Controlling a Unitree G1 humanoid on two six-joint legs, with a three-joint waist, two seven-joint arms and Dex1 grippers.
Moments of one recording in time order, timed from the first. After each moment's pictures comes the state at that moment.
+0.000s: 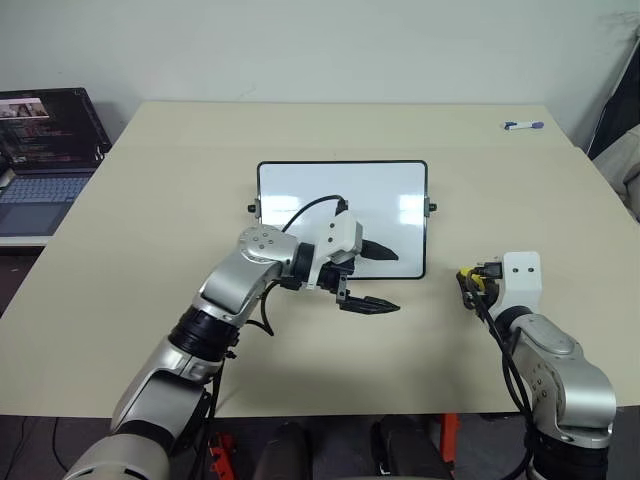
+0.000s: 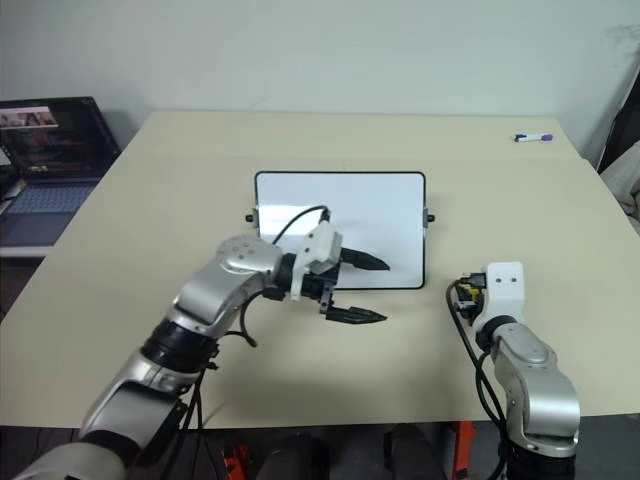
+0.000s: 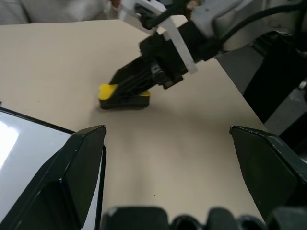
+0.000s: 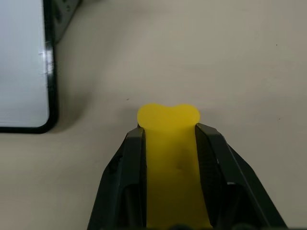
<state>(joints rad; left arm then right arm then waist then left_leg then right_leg) -0.73 0.41 -0.39 0.11 -0.30 0.29 -1.24 -0.14 -0.19 -0.21 -0.51 0.08 0.99 0.16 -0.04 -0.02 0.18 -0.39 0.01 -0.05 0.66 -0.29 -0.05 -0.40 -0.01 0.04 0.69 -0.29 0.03</state>
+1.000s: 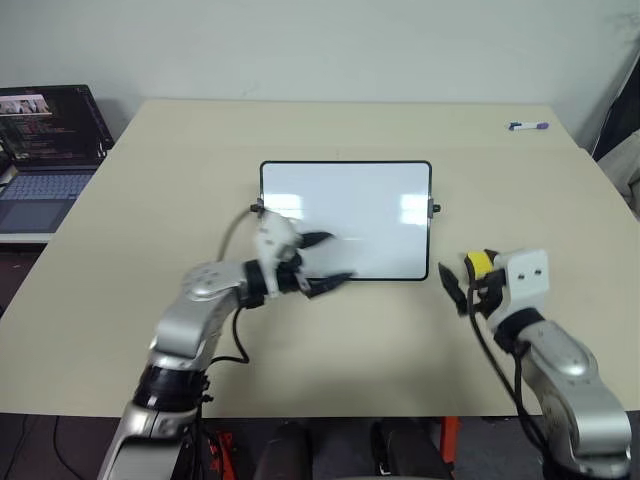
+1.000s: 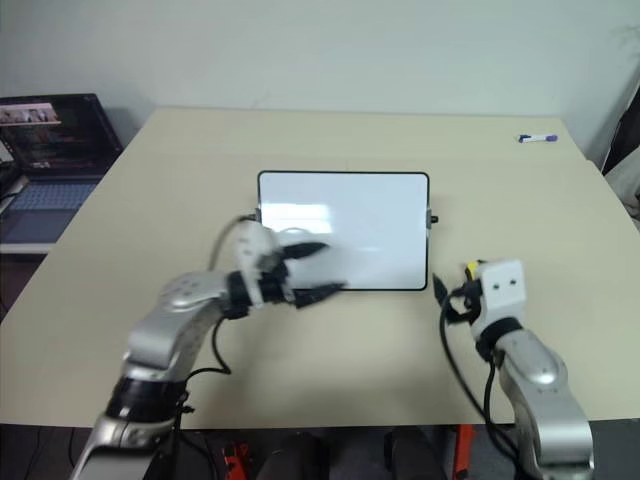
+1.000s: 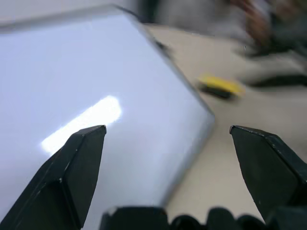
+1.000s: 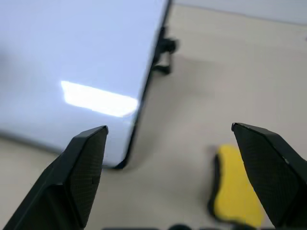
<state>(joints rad) -0.23 0.38 0.17 -0.32 -0.41 0.51 -0.71 0.22 -0.27 -0.06 -0.73 0.14 0.55 0.28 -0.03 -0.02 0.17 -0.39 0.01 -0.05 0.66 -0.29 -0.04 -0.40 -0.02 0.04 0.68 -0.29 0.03</state>
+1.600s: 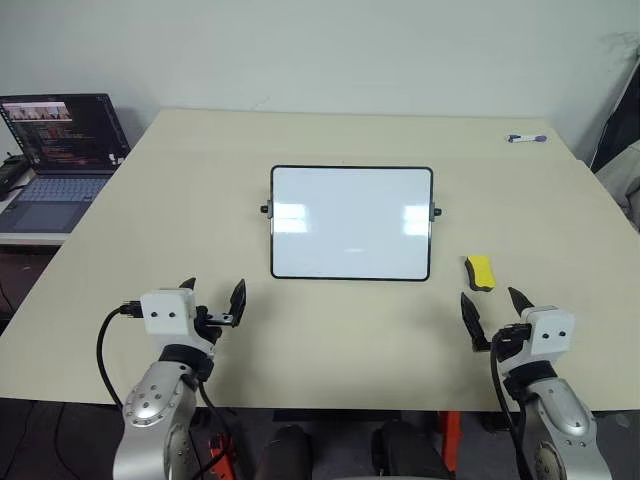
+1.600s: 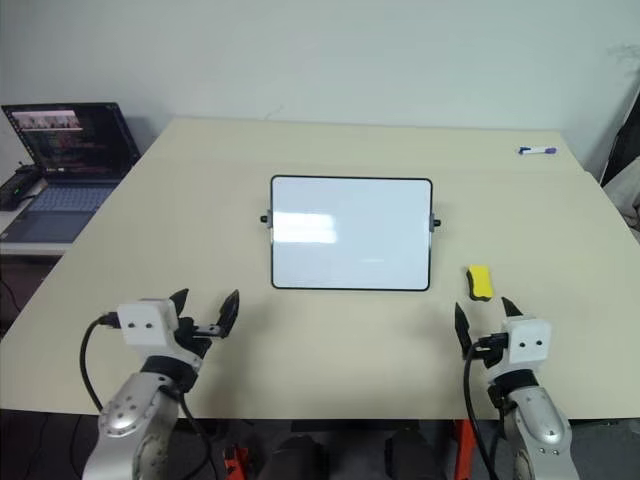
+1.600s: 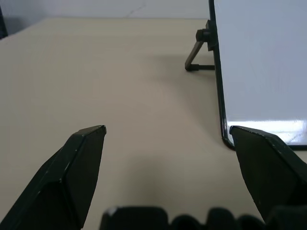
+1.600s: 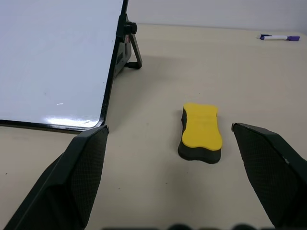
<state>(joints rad) 0.22 0.14 0.21 -0.46 -0.15 0.25 -0.21 0.31 -0.19 -0.17 -0.41 0.20 0.08 0.27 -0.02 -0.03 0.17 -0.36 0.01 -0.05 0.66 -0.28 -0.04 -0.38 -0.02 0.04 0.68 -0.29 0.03</state>
